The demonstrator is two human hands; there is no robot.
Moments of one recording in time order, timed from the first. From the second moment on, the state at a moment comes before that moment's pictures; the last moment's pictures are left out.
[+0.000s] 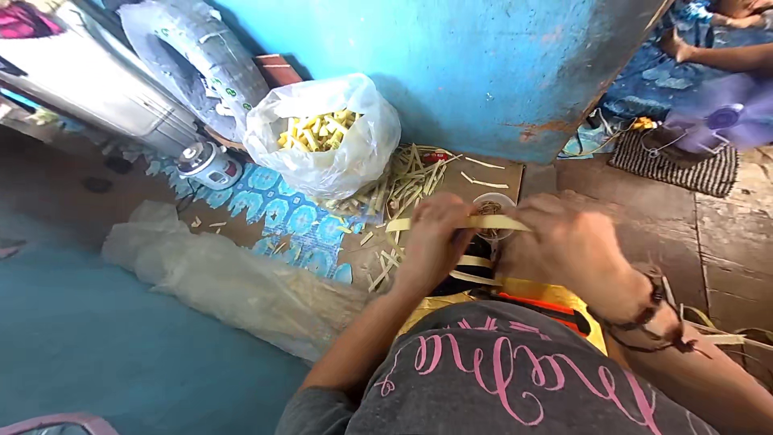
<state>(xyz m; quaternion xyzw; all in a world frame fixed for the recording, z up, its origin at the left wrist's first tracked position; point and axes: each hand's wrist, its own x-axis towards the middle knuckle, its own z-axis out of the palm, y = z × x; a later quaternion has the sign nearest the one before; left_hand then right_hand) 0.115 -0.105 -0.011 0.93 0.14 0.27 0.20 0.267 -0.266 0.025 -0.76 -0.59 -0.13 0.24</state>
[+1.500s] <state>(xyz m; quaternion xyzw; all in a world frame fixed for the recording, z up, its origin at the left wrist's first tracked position) 0.112 -0.144 0.040 0.68 0.09 0.28 0.67 0.257 -0.254 0.012 -0.51 -0.54 -0.05 0.67</state>
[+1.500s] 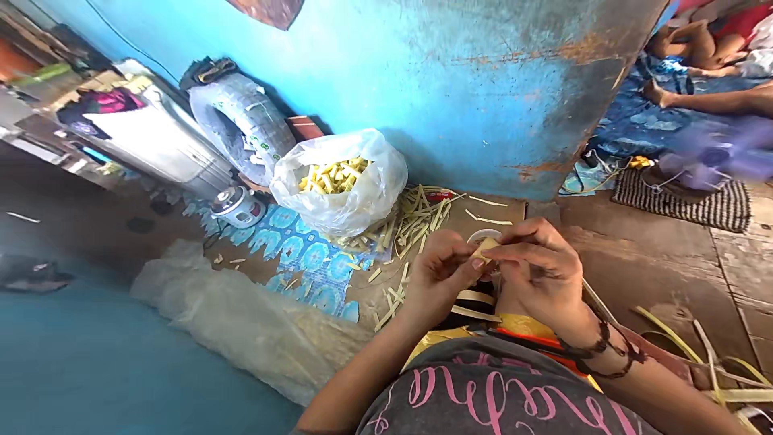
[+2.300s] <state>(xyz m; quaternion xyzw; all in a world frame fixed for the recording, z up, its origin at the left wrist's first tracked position) 0.134 -0.156 0.018 0.89 0.06 0.34 0.31 0.259 -0.272 0.018 -0.50 -0.33 0.20 0.78</state>
